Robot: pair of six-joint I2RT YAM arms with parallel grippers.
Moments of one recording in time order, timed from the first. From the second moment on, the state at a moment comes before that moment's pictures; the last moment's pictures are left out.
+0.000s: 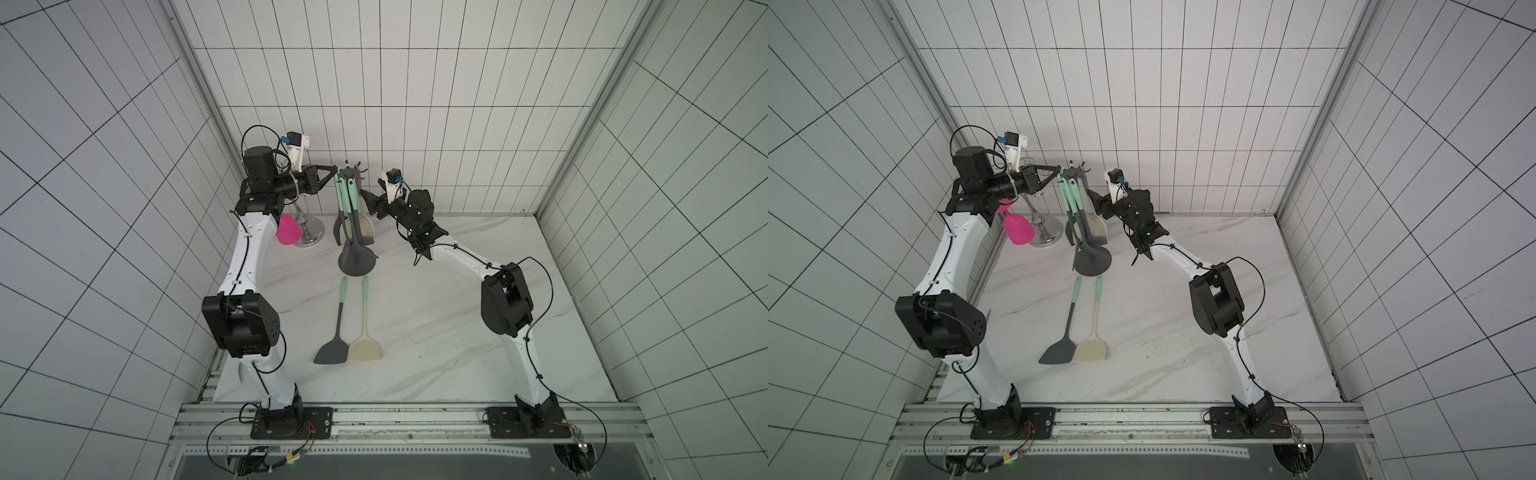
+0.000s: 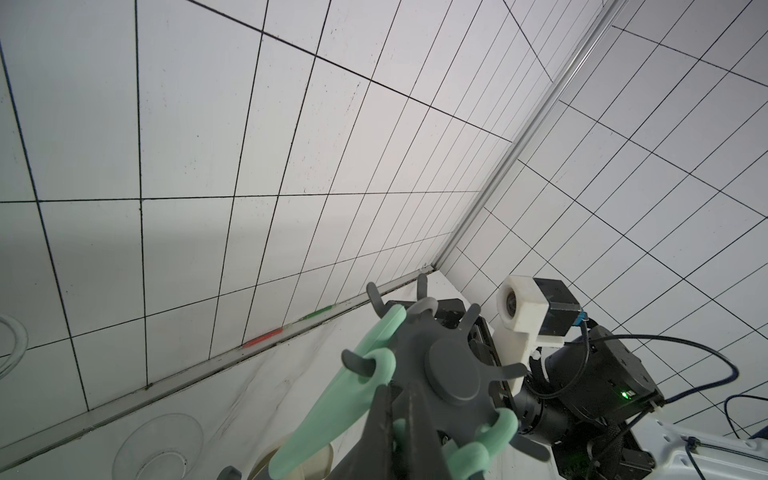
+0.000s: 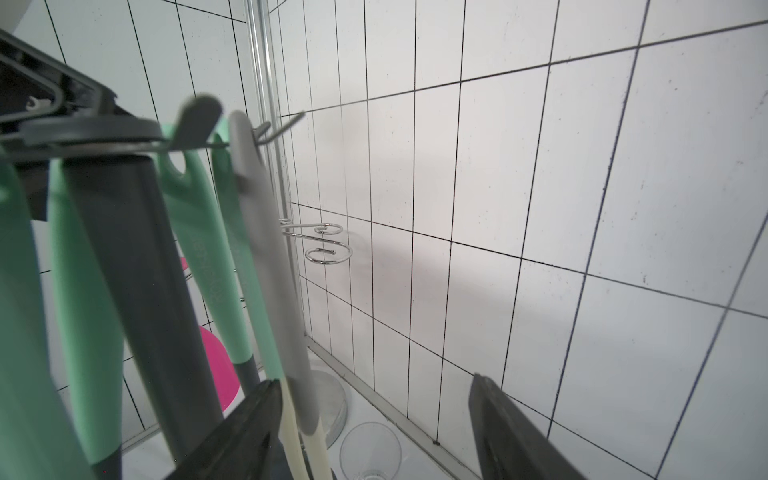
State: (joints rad) left arm 0.07 1.85 1.98 -0.32 0.97 -0.29; right arm 0.61 2.29 2.03 0.46 -0.16 0.04
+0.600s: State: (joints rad) left arm 0.05 1.86 1.99 -0.33 1.00 -0.27; right arm 0.60 2.45 2.25 0.42 -0.20 0.03
